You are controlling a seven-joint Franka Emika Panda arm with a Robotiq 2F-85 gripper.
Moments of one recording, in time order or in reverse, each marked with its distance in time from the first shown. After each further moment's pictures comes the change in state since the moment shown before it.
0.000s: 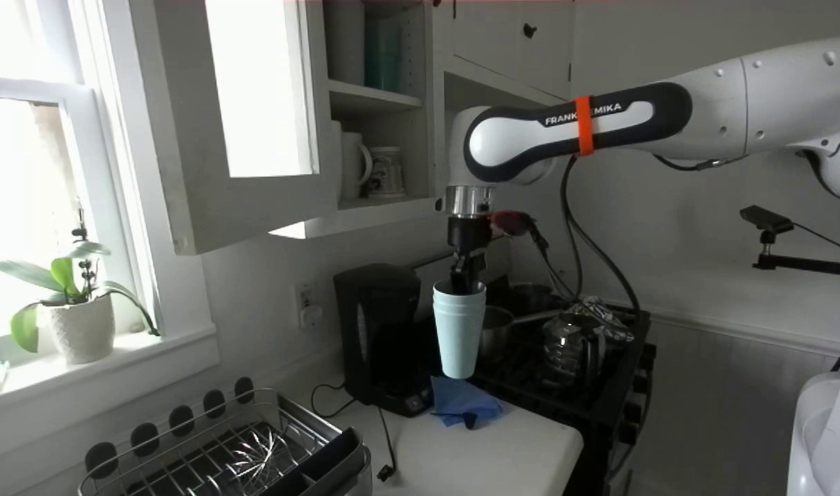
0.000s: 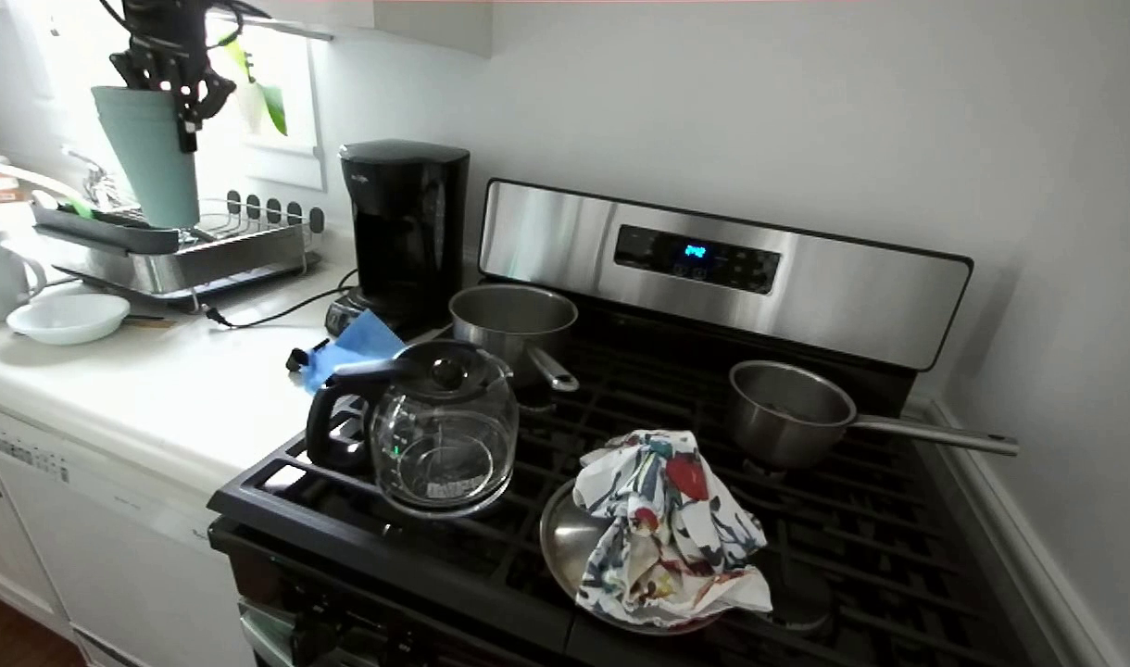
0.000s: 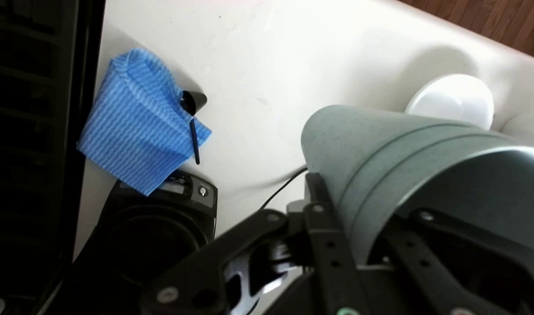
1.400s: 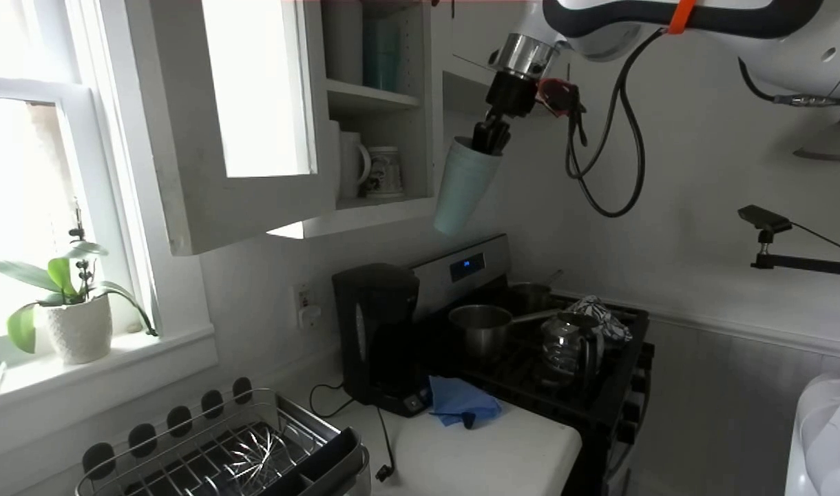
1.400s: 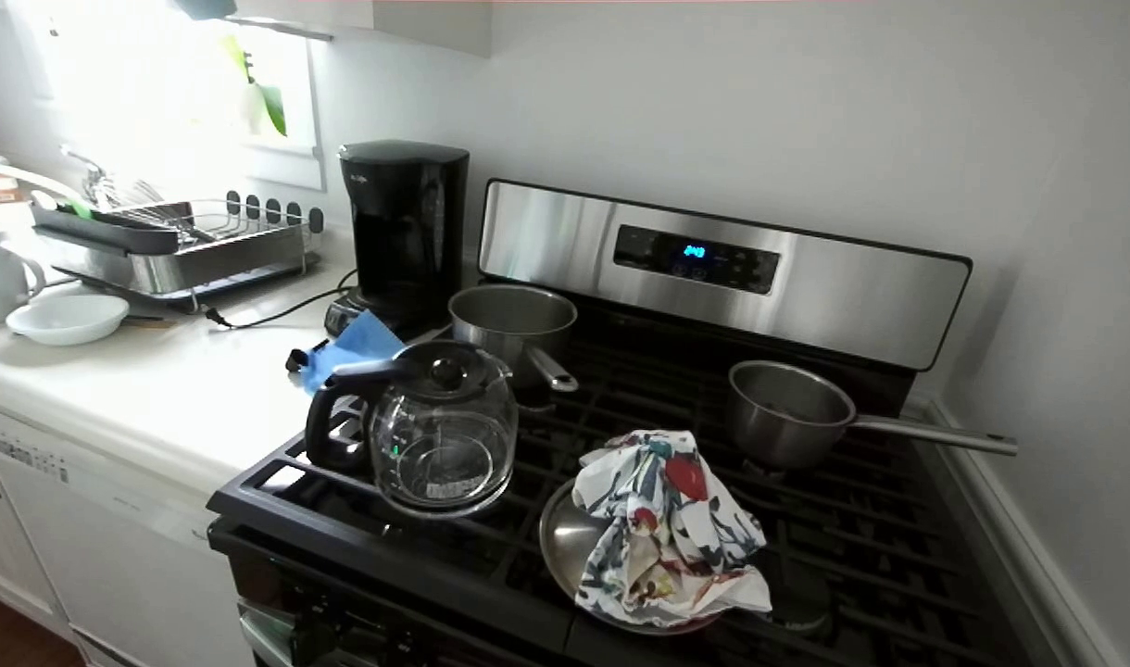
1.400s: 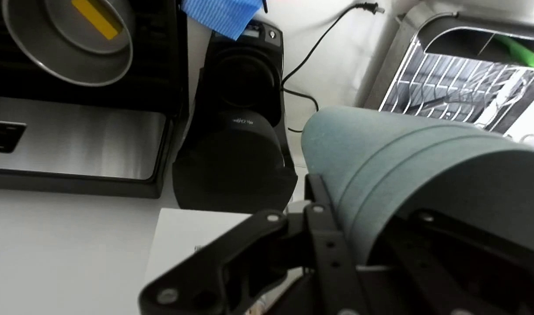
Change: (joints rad) arm -0.049 -0.137 -0.058 0.332 -0.017 -0.034 0.083
